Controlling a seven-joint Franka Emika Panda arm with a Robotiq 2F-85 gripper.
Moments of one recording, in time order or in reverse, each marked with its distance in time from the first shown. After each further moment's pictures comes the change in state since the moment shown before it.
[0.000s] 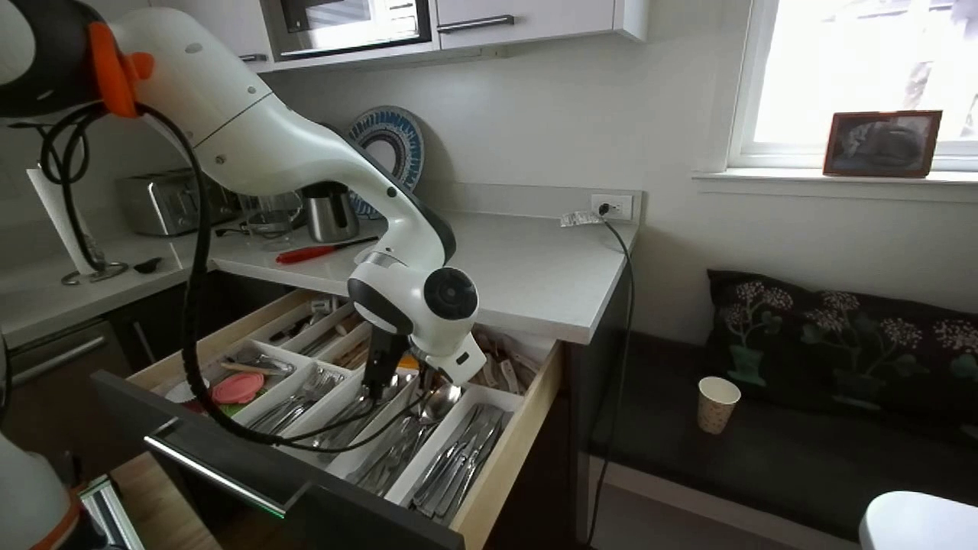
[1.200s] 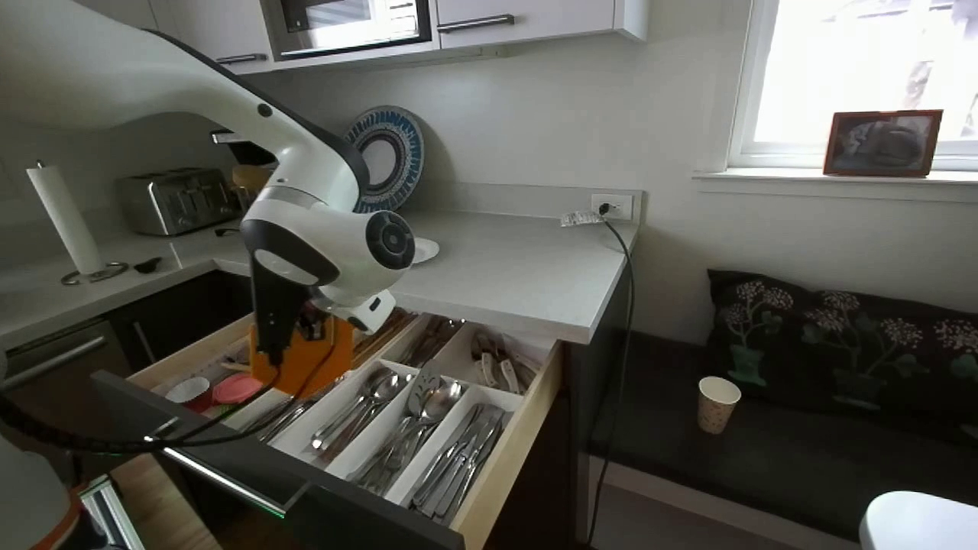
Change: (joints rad) arm -0.011 -0.499 -0.021 -0.292 -0.291 -0.528 -0.060
